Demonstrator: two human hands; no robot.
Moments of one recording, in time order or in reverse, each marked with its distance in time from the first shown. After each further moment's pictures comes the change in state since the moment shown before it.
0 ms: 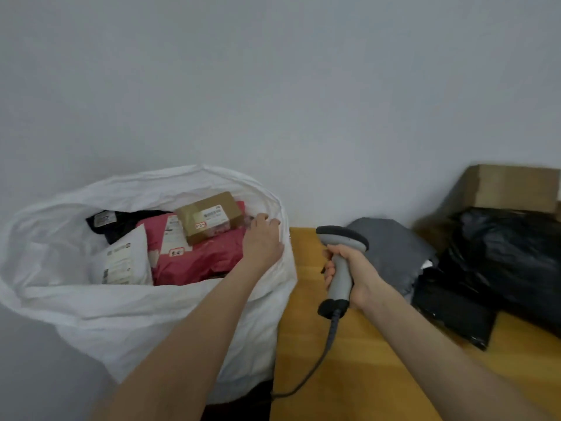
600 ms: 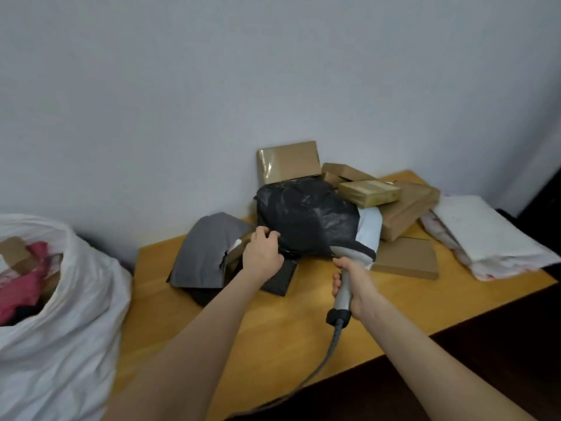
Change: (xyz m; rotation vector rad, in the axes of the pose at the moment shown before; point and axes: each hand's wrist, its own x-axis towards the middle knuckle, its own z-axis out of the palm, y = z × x) left_hand -0.098 0.426 0.083 -0.087 -0.158 0.397; right_hand -0.190 -0.071 -0.380 0.160 0.540 -0.337
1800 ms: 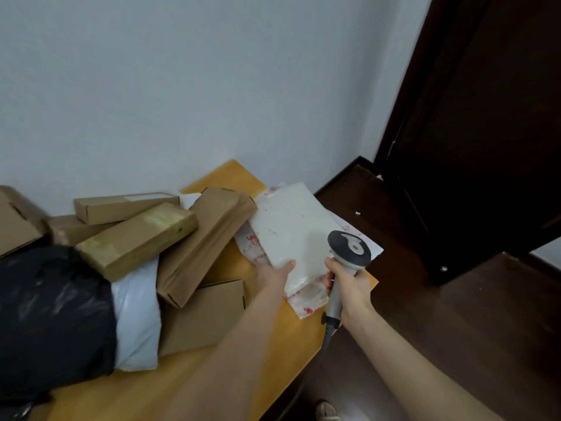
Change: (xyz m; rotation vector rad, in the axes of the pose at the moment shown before) left_hand 0.204 0.497 0.281 -0.909 -0.442 -0.510; right_hand 0.217 -0.208 -0.401 0.202 0.530 -0.216
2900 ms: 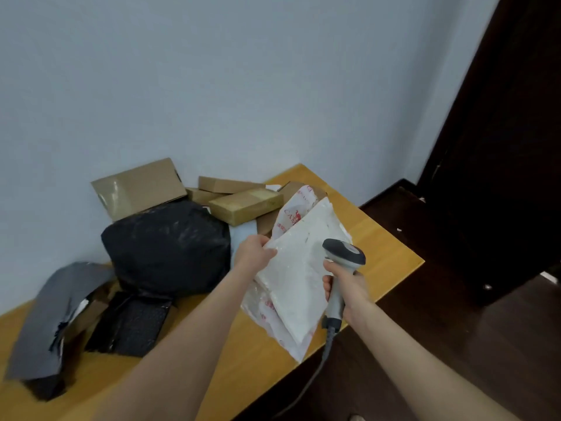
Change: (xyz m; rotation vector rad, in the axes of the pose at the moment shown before) left_hand -0.119 -0.024 -0.238 0.478 0.092 0.357; right_hand -0.187 0.055 0.036 -0.061 -0.266 0.133
